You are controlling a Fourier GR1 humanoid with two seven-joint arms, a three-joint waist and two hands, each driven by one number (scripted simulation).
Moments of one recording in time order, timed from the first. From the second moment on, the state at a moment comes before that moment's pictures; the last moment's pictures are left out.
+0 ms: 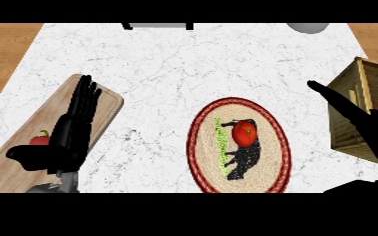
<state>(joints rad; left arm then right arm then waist) -0.03 0.27 -0.22 -1.69 0.22 0.34 -0.02 -0.21 -0.72 0.22 -2.22 -0.04 0.16 1.01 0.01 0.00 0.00</state>
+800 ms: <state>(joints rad) -0.01 0.23 -0.15 -1.68 0.19 0.27 -0.01 -0.16 -0.50 0.33 -2.04 0.24 0.20 0.93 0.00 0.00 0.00</state>
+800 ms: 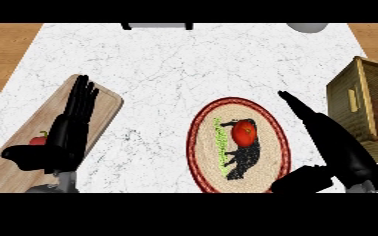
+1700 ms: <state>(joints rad) -0.01 0.16 -0.10 -1.68 0.11 0.22 0.01 -0.15 -0.26 0.33 -1.81 0.54 0.20 0.75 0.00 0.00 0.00</state>
